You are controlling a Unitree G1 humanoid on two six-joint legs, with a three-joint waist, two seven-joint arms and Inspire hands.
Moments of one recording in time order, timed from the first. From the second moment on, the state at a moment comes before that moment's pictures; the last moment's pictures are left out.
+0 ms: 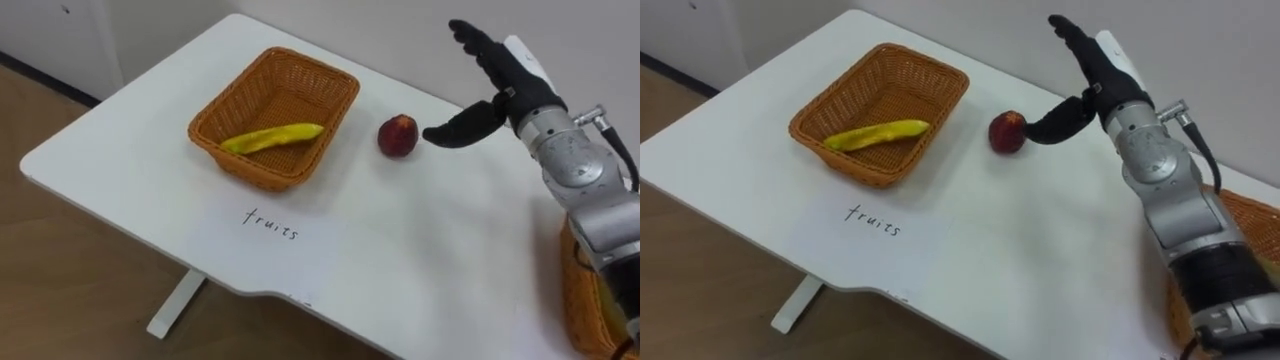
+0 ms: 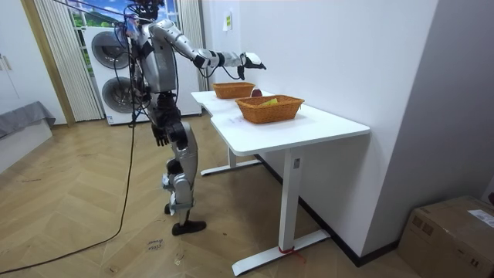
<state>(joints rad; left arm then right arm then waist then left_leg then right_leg) 0.21 0.27 0.07 0.98 0.07 0.10 0.15 -0.50 -0.58 0.25 0.44 -0.06 0.04 0.01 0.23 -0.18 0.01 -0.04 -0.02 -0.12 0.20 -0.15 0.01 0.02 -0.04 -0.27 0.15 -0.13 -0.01</state>
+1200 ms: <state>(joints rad) 0.11 0.26 -0.02 1.00 0.05 0.08 0.14 -0.54 -0.46 0.25 0.60 0.36 0.04 0.07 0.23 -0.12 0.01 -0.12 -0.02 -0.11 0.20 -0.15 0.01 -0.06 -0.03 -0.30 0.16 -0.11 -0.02</state>
